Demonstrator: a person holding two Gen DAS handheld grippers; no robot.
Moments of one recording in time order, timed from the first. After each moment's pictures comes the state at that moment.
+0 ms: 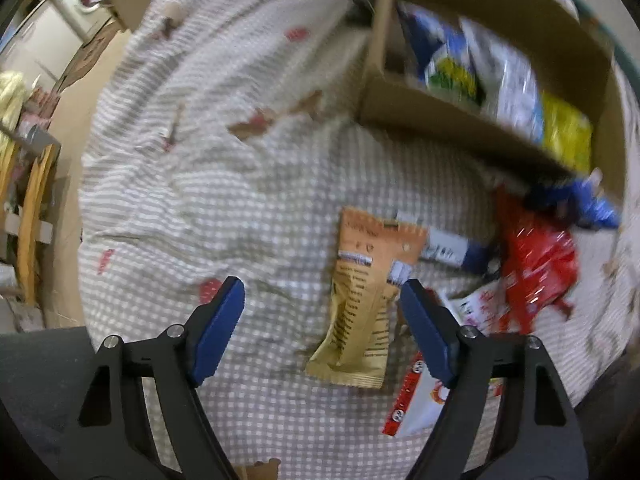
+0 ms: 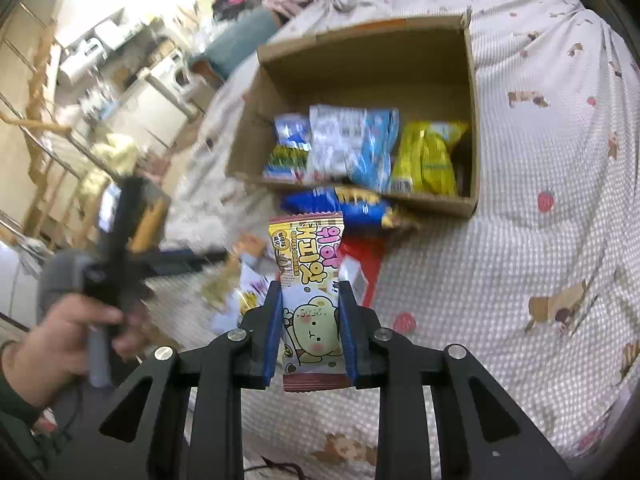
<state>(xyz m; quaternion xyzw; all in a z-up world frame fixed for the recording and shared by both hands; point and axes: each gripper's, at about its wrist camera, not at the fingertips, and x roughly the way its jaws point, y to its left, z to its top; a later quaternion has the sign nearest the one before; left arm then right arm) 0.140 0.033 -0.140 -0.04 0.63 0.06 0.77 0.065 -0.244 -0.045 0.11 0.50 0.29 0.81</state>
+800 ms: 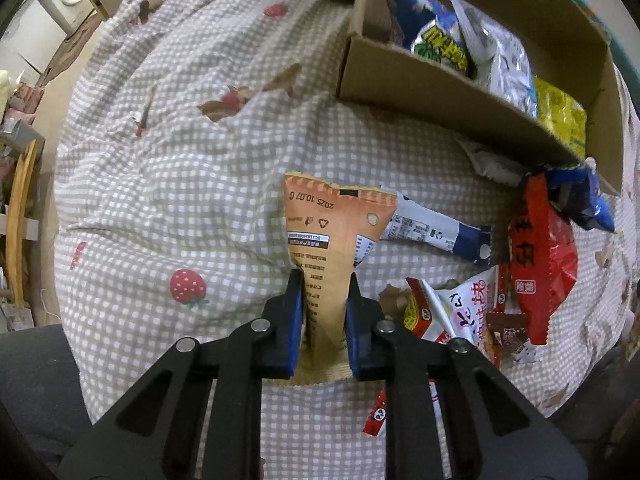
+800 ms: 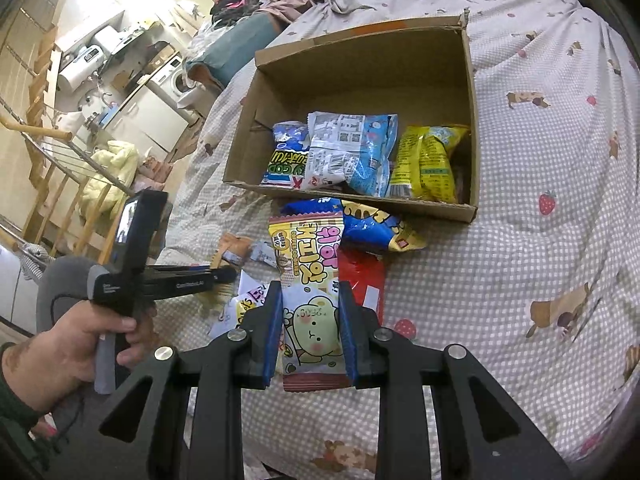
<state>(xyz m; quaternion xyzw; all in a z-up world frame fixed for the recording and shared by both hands) 0.143 0.030 -0.154 -0.07 0.64 0.03 0.77 0.082 -0.234 -0.064 0.11 0.50 0.28 0.81</state>
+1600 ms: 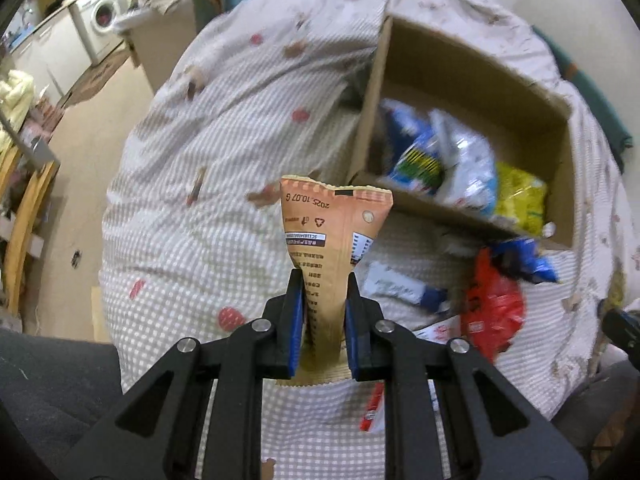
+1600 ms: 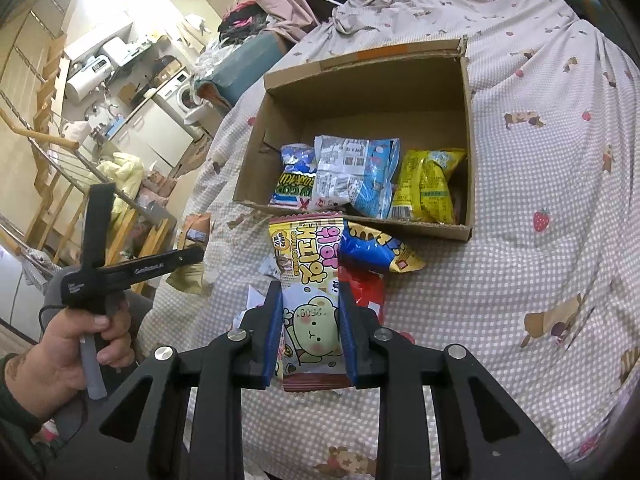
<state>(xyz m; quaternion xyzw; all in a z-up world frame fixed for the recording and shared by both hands) 0.119 0.042 -0.069 -0.09 0.52 0.04 0.85 0.075 -0.240 -0.049 0.12 0.47 0.28 0.83</state>
